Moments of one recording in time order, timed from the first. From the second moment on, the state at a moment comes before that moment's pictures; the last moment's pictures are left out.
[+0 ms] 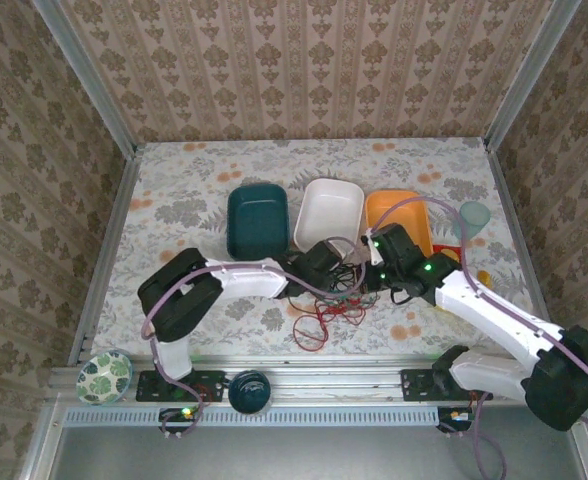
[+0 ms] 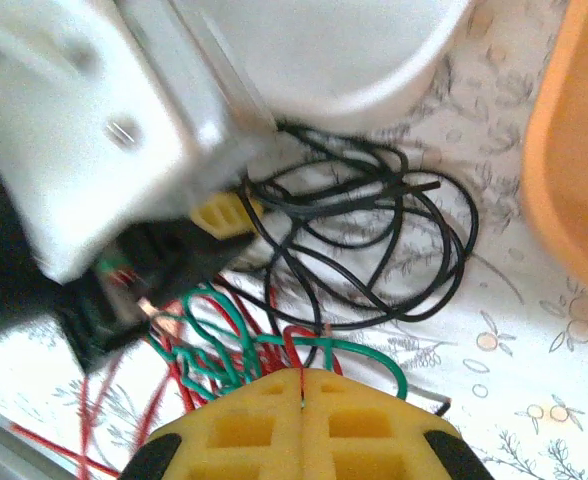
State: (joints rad) left arm -1.06 1.85 1.05 -0.20 -0.22 -0.16; right arm 0.57 1.11 0.78 -0.61 -0.08 0.43
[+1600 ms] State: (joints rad) left arm -1.03 1.72 0.98 0.06 -0.03 0.03; right arm 0.23 1.18 0.76 -0.35 -0.65 0.66
